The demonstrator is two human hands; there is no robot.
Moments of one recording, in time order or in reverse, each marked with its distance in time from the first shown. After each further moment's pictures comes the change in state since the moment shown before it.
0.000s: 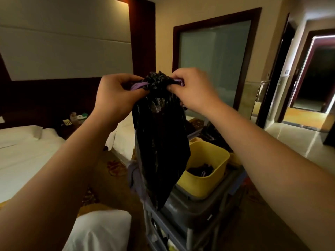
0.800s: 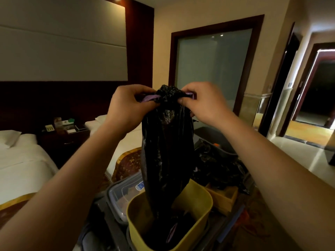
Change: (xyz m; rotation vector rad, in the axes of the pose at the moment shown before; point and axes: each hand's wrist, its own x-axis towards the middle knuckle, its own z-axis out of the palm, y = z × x) left_hand 0.128 -0.048 0.215 0.002 -0.066 0.029; right_hand 0.091 0.238 -0.032 -0.024 -0.065 0.062
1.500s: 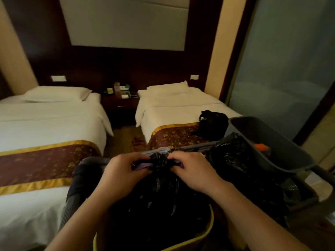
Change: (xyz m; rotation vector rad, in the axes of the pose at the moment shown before) left_hand -0.118 -0.123 0.116 0.505 -0.084 -0.552; right_hand -0.068 0.181 0.164 0.219 -0.754 -0.139
